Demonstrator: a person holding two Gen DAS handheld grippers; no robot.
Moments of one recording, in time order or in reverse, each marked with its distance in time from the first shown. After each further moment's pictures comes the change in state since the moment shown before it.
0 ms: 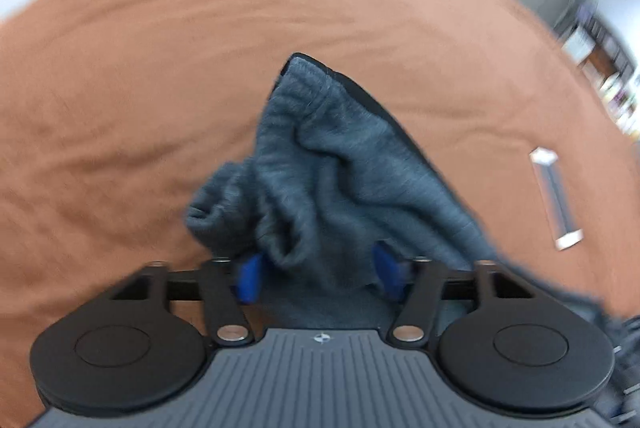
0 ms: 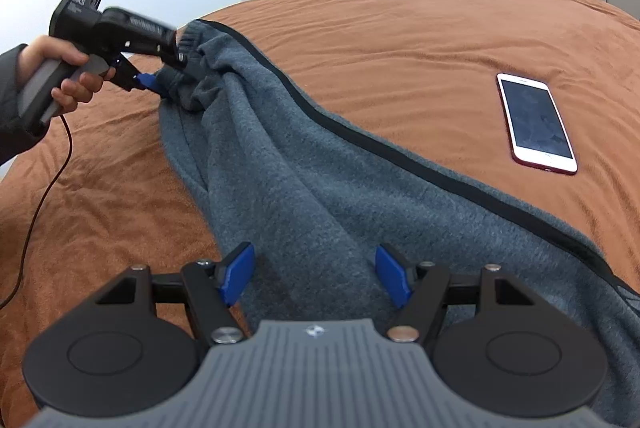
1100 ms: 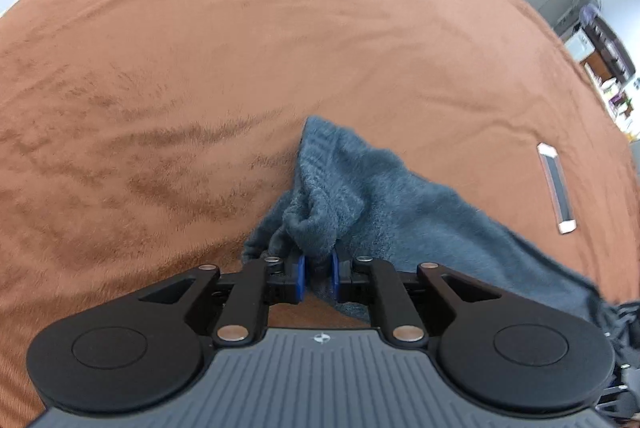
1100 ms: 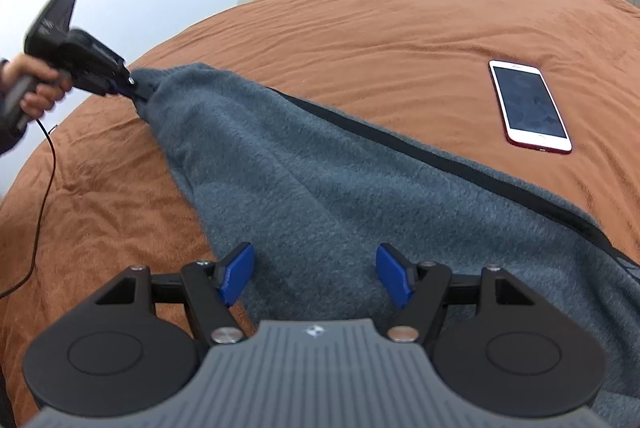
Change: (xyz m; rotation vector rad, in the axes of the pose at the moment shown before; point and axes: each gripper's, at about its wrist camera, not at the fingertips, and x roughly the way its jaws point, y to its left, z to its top) left arm -0.011 0.057 0.002 -0.066 0.069 -0.061; right arm -0.011 -0.005 -0.007 0.048 -0.004 0.011
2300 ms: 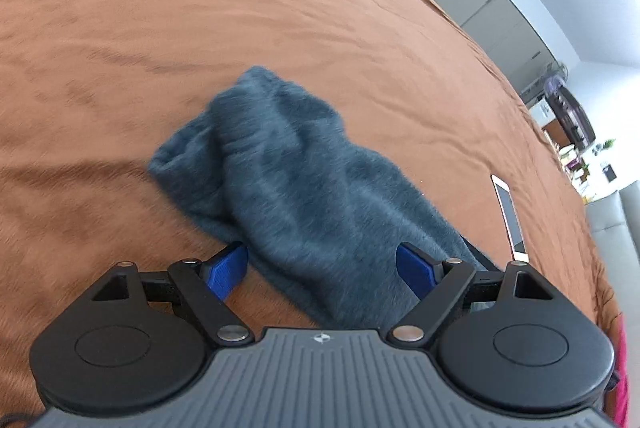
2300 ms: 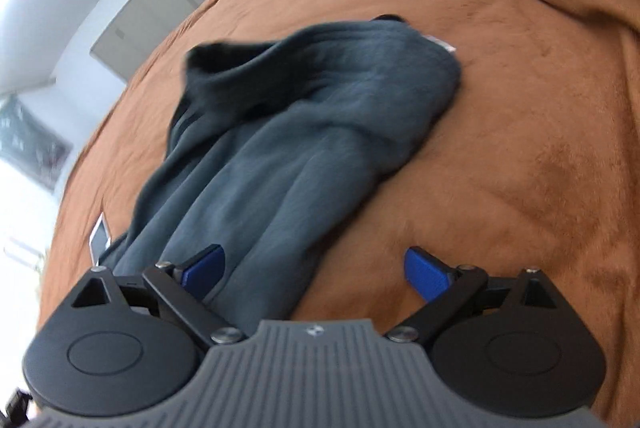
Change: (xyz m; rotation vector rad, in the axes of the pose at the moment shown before) left arm 0.023 -0.017 -0.062 -0.114 -0.198 -0.172; right arm -0.279 -0.223 -0.282 1.117 -0.396 -0.488
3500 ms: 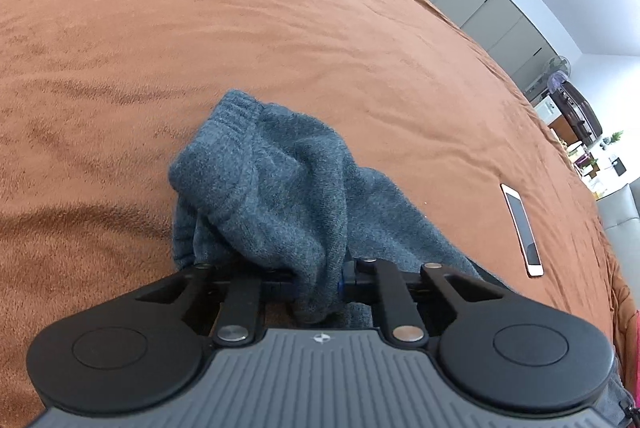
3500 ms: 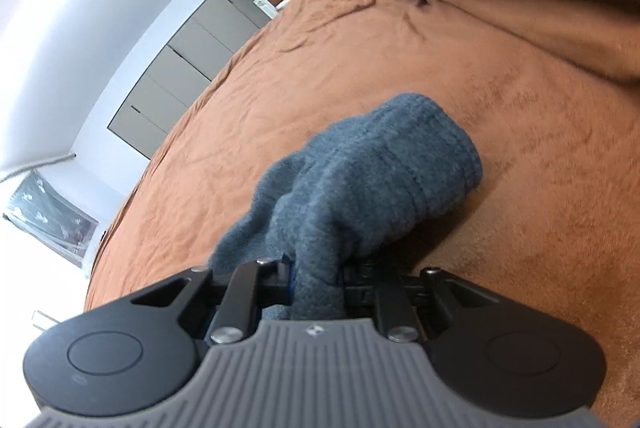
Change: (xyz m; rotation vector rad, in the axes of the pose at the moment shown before) left arm 0.007 0.000 0.010 0.037 -0.031 0.017; right arm 0.012 0.009 0.054 0.071 -0.189 0.091
